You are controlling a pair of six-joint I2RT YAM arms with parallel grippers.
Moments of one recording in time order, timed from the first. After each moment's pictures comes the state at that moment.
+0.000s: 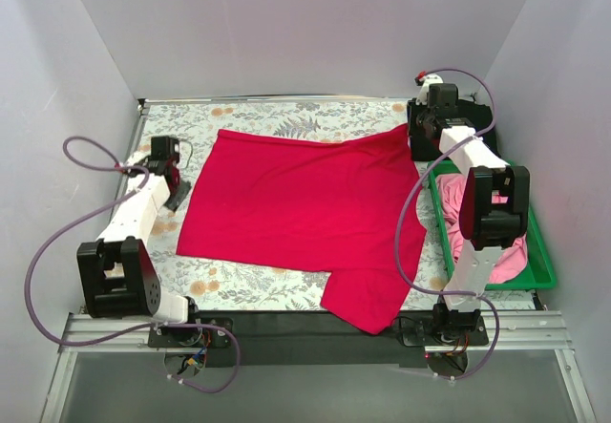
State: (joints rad) left arm 0.07 1.41 1.01 -0.77 -0.38 -0.98; right arm 0.07 1.91 1.48 -0.19 -0.09 0.02
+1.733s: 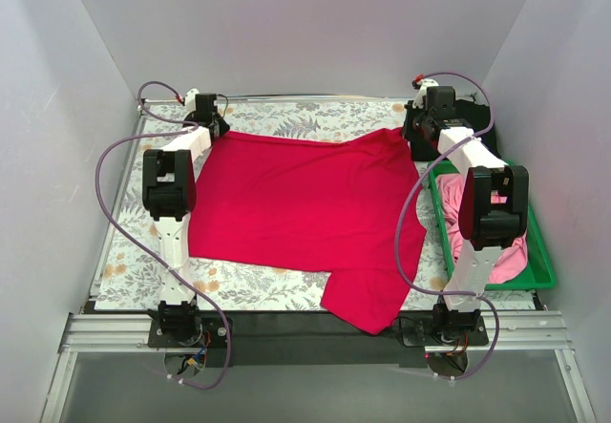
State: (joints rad) left arm -0.05 2.37 1.81 -0.10 -0.24 -0.62; right arm 0.07 1.91 1.47 -0.23 -0.18 0.08
